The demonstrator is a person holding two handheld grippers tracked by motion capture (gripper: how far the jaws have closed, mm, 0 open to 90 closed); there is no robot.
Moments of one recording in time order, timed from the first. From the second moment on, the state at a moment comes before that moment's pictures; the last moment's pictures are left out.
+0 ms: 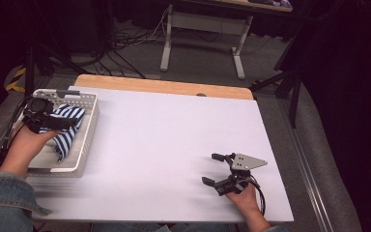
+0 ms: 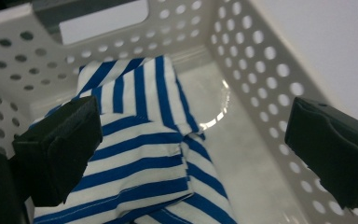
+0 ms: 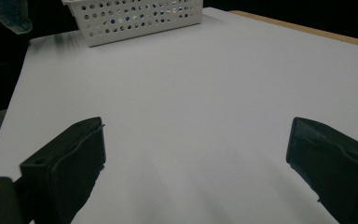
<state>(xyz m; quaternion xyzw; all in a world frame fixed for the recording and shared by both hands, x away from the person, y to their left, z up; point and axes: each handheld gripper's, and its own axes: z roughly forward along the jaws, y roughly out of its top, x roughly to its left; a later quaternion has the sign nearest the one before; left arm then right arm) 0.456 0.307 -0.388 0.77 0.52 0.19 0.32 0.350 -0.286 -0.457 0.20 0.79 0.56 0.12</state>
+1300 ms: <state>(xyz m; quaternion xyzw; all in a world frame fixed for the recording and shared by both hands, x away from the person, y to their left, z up) 0.486 0.313 -0.440 0.80 0.55 0.13 0.19 0.351 -0.286 -0.457 0.20 0.80 0.56 0.12</state>
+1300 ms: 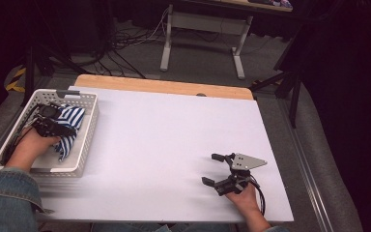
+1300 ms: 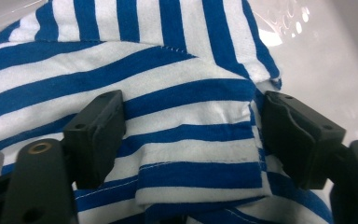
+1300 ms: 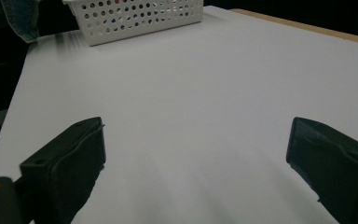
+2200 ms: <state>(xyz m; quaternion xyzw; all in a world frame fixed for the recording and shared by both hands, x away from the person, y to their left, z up) 0.475 0.311 -0.414 0.78 0.56 0.15 0.23 0.351 -0.285 -0.457 0.20 0.80 0.56 0.12</state>
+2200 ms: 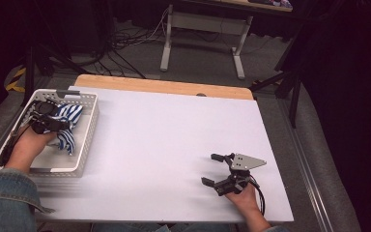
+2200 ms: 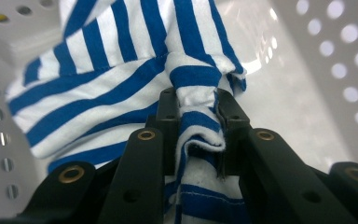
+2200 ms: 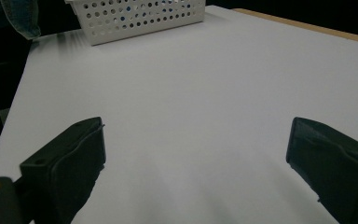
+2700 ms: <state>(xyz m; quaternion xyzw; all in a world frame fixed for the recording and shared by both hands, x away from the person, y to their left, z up) 0.448 0.327 -0.388 0.72 0.57 0.19 0.34 0.351 -0.285 -0.458 0.20 0.80 0.56 0.12</state>
